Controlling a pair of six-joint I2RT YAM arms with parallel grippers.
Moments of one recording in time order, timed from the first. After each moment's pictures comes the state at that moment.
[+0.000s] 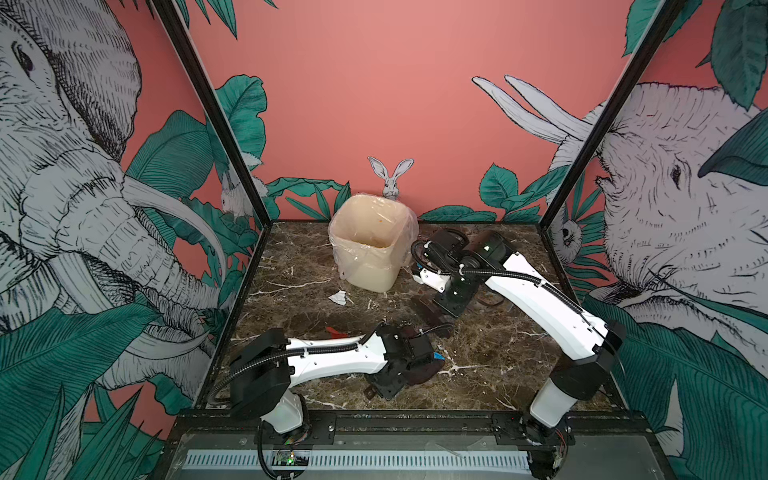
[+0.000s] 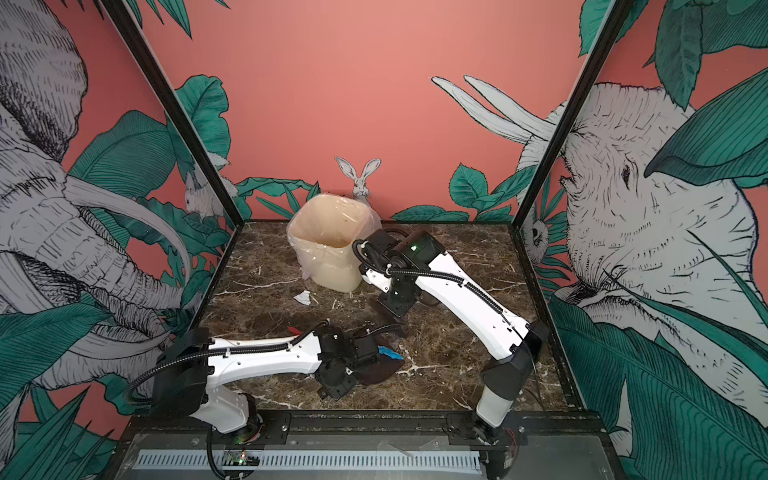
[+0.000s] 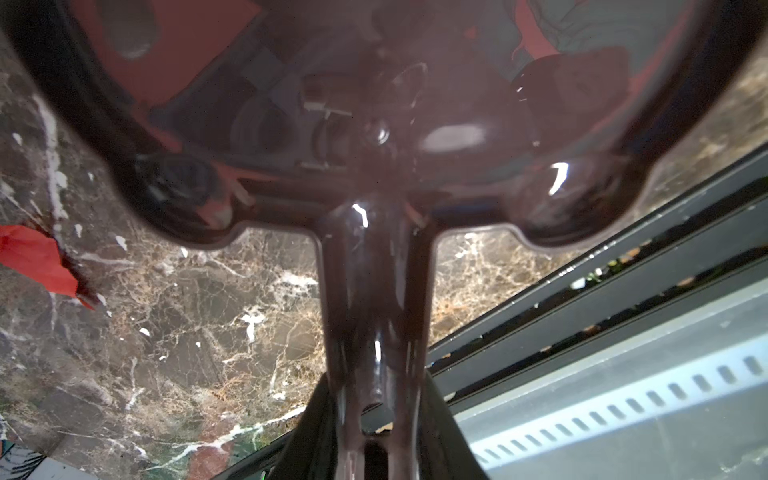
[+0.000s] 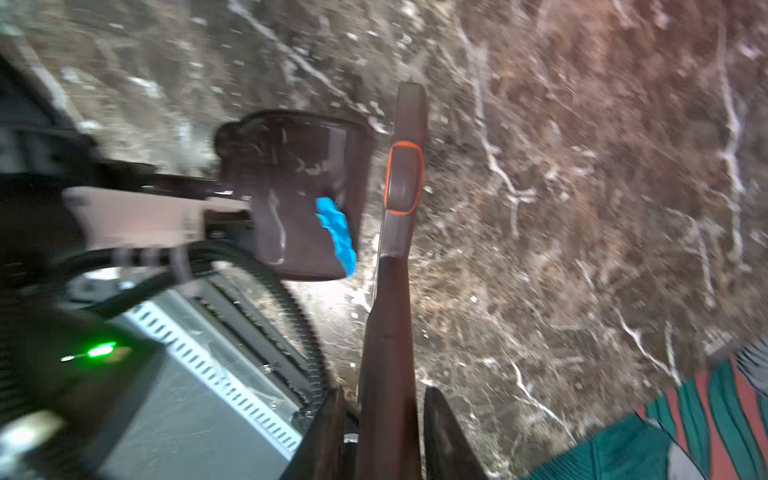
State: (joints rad) left arm -1.27 1.55 1.05 -1.14 -0.06 -0.40; right arm 0.83 1.70 1.91 -1.64 0.09 -0.10
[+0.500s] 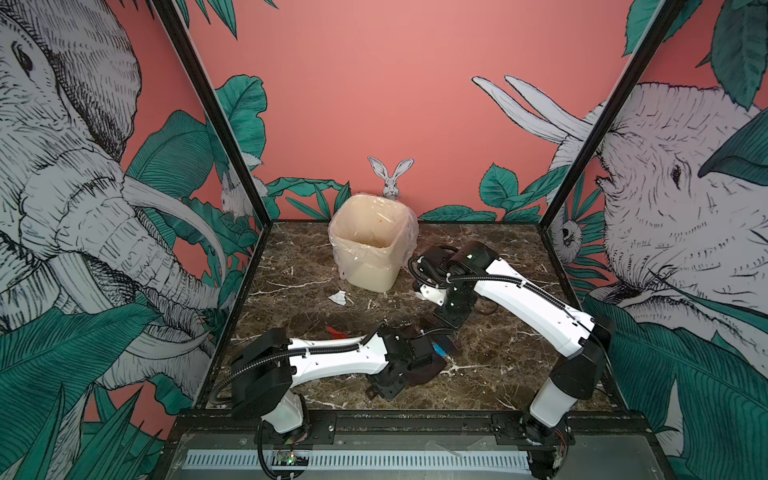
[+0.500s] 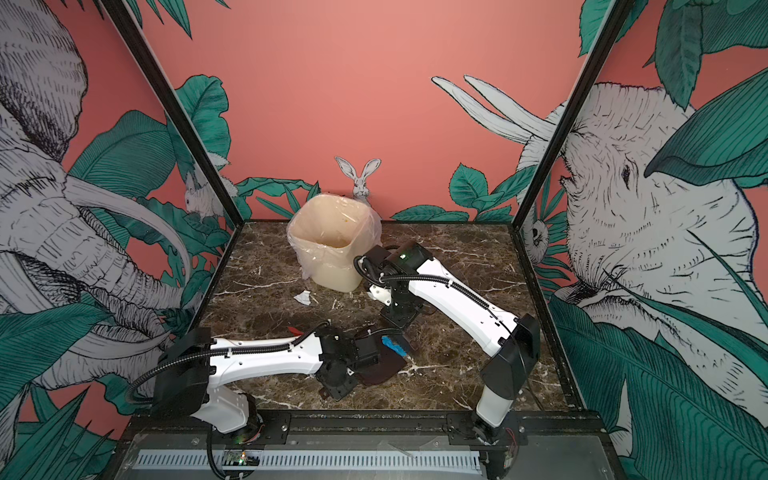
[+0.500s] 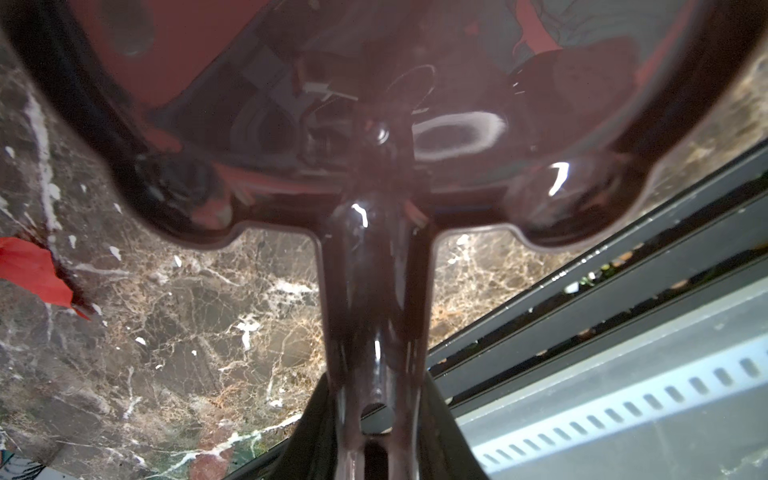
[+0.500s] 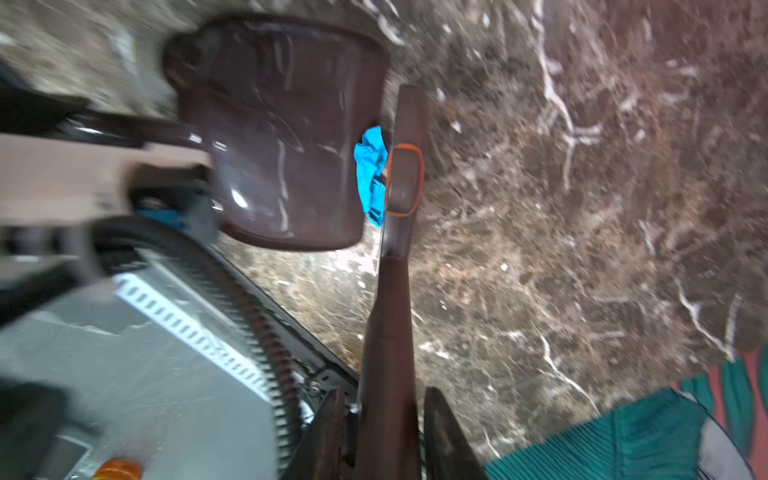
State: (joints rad) left arm -1.27 1.56 1.05 -1.13 -0.06 -0.40; right arm 0.86 1.70 1.79 -1.61 -0.05 -0.07
